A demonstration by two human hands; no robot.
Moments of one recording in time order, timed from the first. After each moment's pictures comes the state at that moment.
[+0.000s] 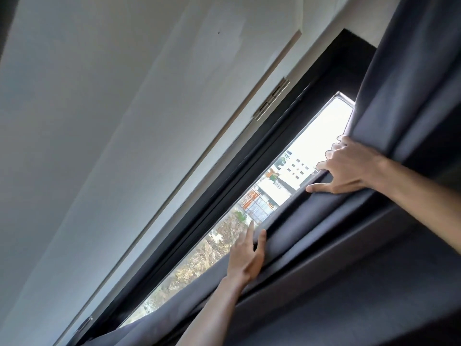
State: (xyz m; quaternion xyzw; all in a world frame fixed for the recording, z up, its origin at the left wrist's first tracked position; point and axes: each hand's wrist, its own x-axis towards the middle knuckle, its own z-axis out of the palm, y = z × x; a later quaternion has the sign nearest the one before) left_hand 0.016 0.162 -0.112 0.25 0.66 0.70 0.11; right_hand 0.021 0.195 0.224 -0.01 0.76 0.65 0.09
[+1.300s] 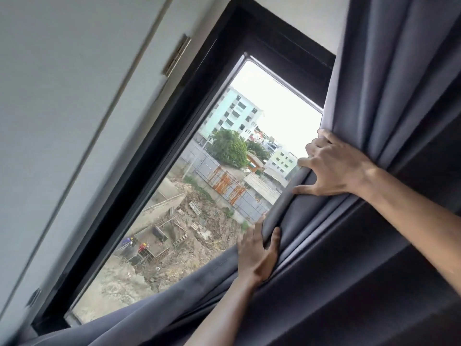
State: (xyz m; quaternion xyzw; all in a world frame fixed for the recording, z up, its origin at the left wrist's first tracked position) left_hand 0.233 0.273 -0.033 0.27 0.65 0.70 0.09; right_hand 0.234 0.285 0.245 0.00 0.77 0.63 0.04
